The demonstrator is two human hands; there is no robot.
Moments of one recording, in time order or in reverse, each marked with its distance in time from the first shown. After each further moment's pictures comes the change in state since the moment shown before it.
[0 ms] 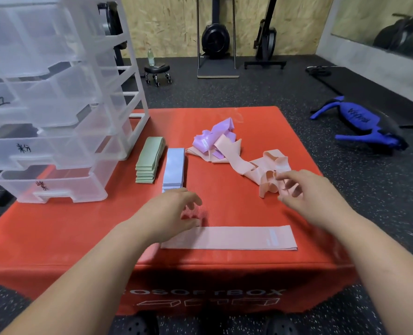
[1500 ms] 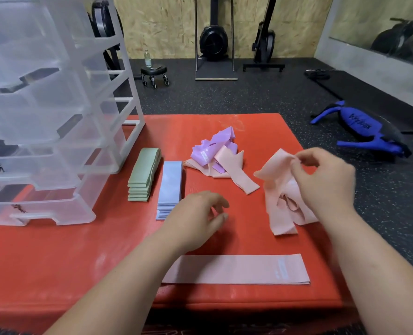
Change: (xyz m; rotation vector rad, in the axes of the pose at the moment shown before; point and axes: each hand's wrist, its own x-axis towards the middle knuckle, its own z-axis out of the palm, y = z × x) left_hand 0.068 0.030 0.015 -0.226 0.155 -0.007; right_hand 0.070 -0.028 -0.009 0.090 0.538 0.215
